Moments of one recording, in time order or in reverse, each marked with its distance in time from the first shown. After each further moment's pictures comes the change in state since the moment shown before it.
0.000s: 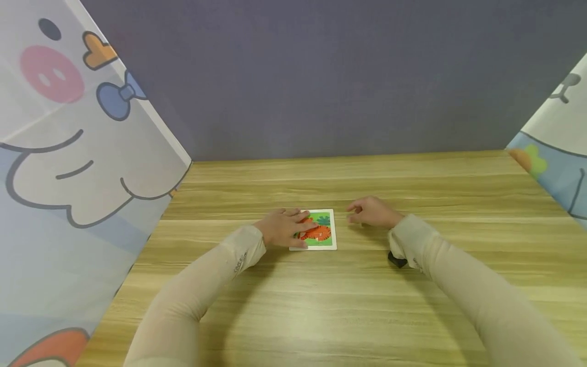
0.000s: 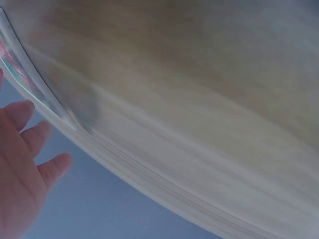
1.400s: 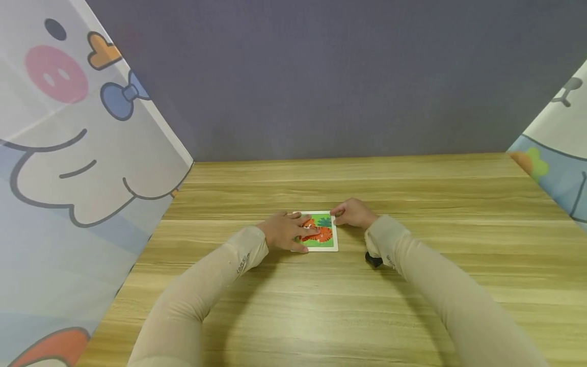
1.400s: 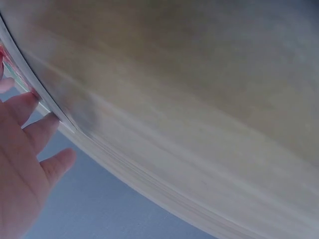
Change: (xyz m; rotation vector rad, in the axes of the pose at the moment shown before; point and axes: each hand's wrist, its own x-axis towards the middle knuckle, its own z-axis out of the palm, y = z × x) left_hand 0.005 -0.001 0.003 -0.063 -0.033 0.000; right_hand 0.033 -0.022 0.029 0.053 0.009 0.116
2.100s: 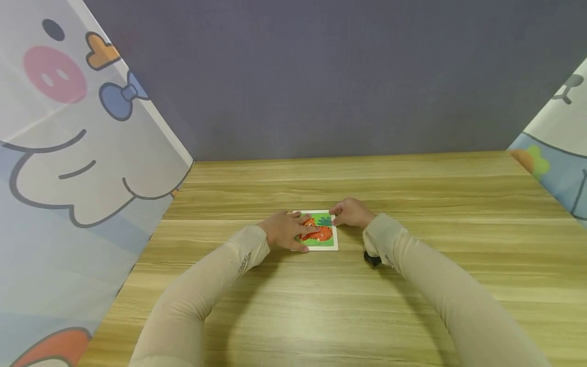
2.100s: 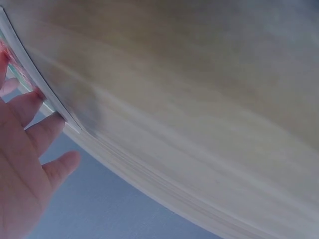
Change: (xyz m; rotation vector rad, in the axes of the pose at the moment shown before) left_hand 0.001 0.003 -0.004 0.012 -0.010 -0.012; right_hand 0.001 -0.008 0.001 0.009 -0.027 0.032
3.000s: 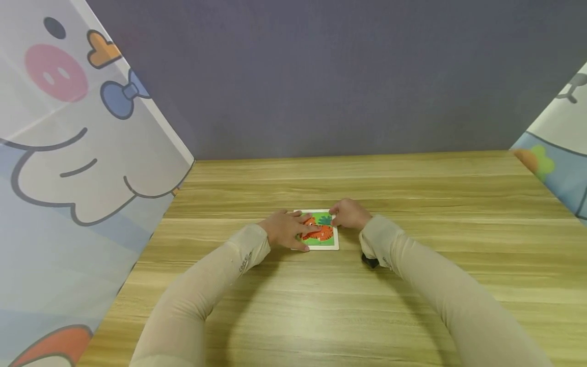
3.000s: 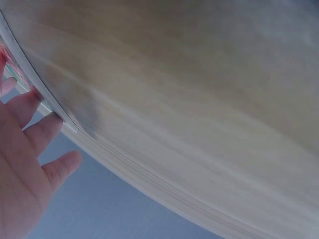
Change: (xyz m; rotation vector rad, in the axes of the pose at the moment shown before) left_hand 0.000 0.000 0.000 -0.002 0.003 -0.018; right_hand -0.001 -0.011 0.005 -0.007 -0.029 0.077
